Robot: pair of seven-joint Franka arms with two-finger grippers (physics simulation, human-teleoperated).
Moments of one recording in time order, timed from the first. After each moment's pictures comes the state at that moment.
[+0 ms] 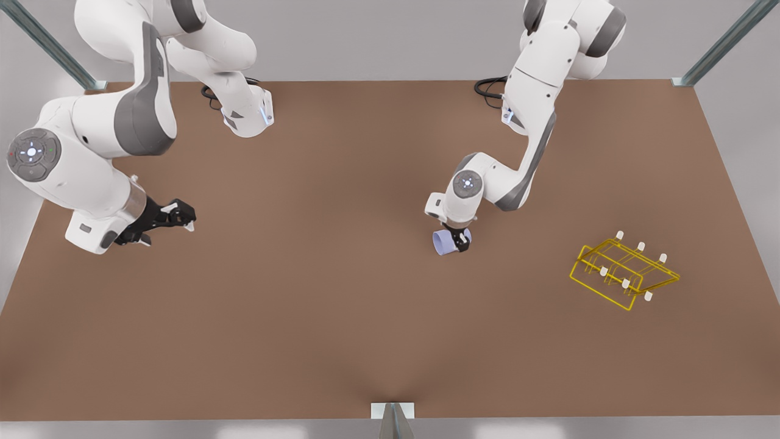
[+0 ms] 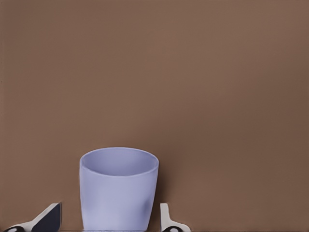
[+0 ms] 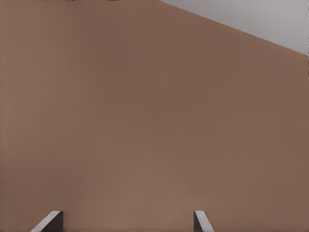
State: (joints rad) left arm -0.56 0.43 -0.02 -2.05 0.07 2.49 0.52; right arm 0.08 0.29 0.03 -1.25 0.00 1.51 -0.24
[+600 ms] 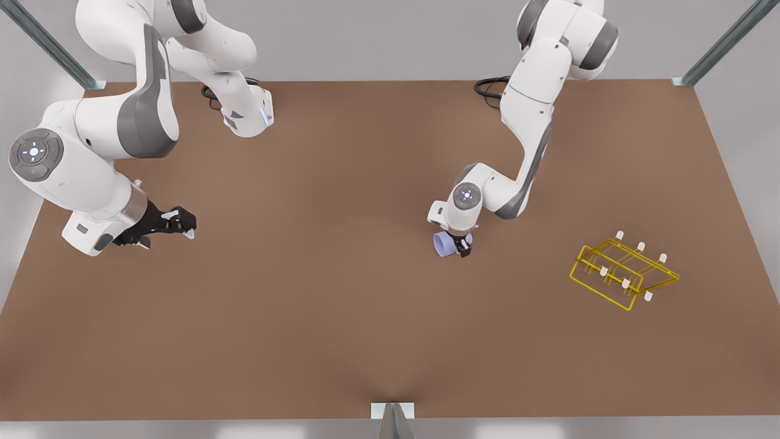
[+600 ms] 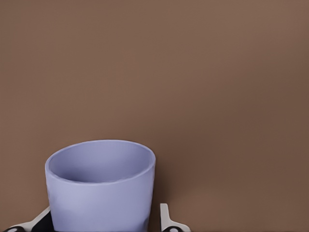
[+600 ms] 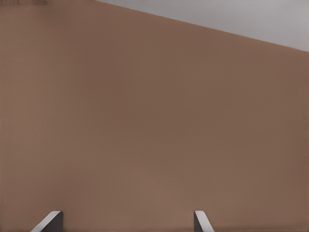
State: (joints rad) left arm -0.57 0.52 -0.01 -2.05 0.07 2.53 0.55; right arm 0.09 0.29 0.03 -1.25 0.00 1.54 -0.12
